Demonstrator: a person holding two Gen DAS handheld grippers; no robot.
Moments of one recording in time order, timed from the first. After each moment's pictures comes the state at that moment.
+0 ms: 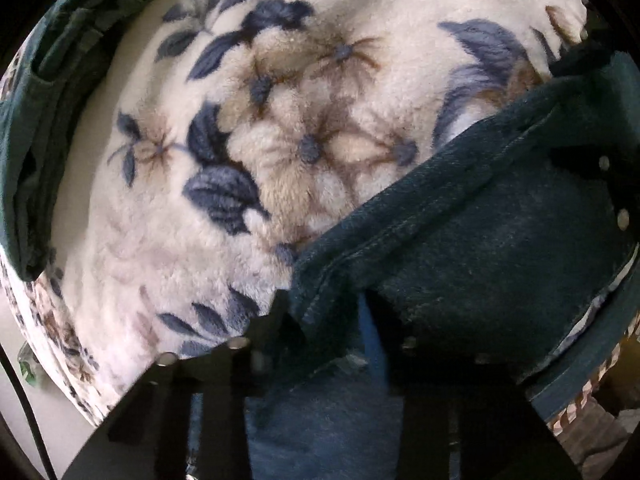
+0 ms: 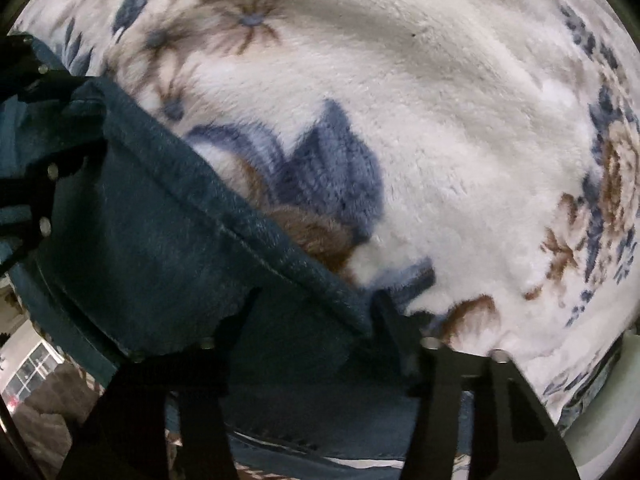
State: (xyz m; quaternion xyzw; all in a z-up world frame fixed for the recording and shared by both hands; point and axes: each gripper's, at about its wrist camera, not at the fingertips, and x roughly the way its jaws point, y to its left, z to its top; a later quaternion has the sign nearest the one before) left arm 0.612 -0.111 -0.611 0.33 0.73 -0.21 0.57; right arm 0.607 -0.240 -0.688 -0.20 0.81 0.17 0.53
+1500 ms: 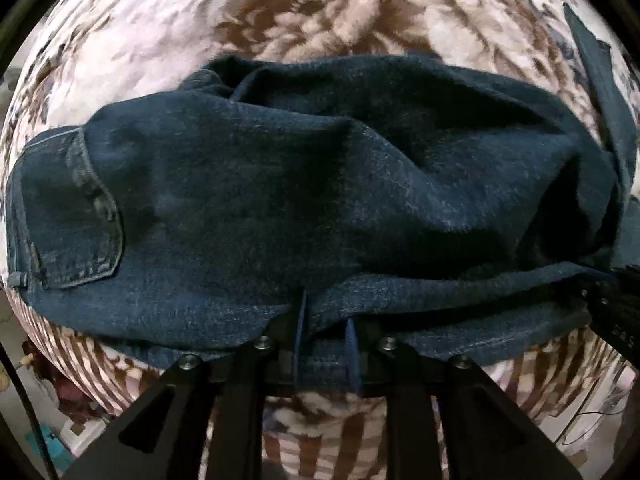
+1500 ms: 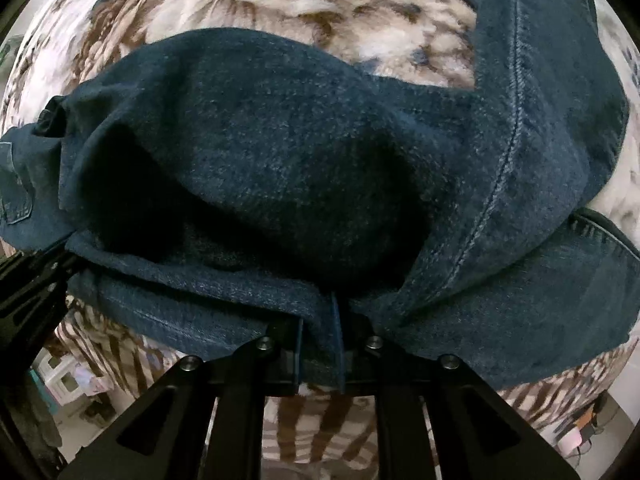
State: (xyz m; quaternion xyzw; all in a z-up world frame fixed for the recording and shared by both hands) left arm 0.319 -0.023 -0.505 0.03 0.76 -0.01 0.65; right arm 0.306 -0.284 -0.646 0.02 0.79 0.05 0.61
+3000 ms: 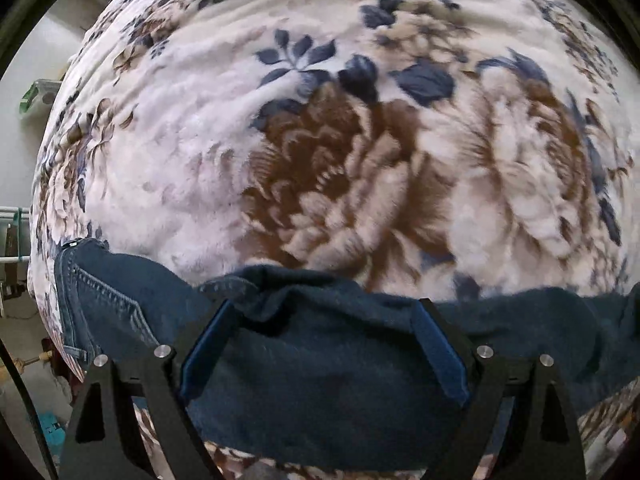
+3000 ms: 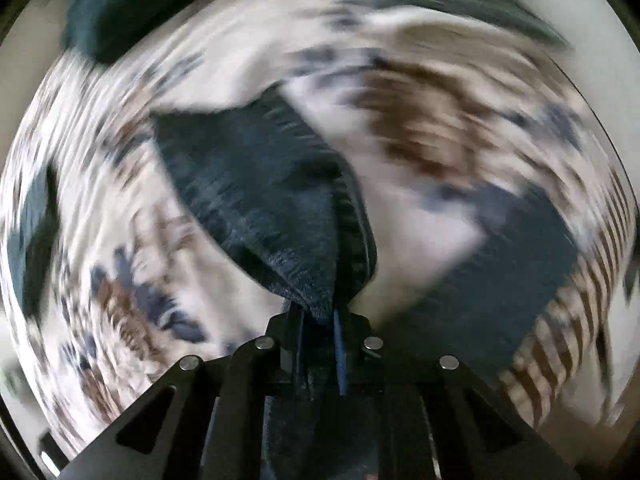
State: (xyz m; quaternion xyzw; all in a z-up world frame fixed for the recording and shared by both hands) left arm 0.418 -0.030 -0.501 0.06 0.71 0.05 0.70; right arm 0.364 -0.488 -0.568 0.32 0.60 -0.30 0.68
